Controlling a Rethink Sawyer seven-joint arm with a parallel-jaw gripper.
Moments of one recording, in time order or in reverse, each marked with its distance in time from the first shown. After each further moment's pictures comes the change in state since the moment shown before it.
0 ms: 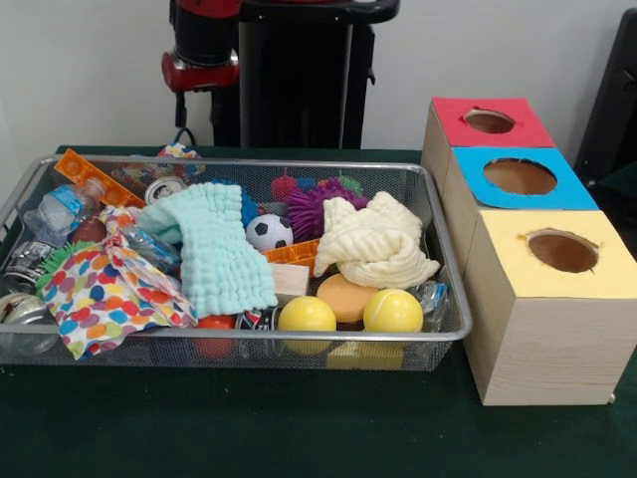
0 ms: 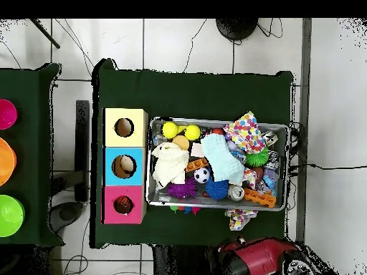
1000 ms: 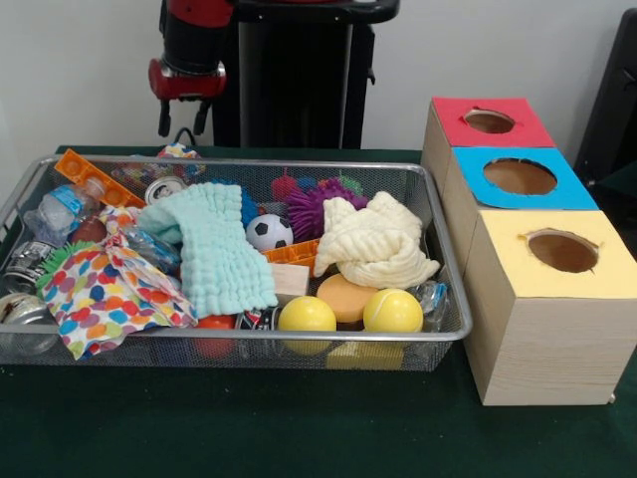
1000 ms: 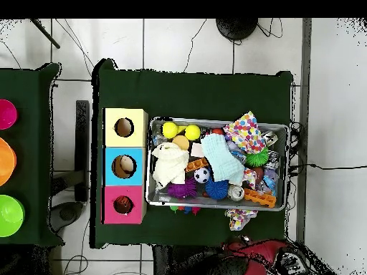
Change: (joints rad) arm 0.124 0.145 -0.195 -0.097 0.080 -0.196 0.000
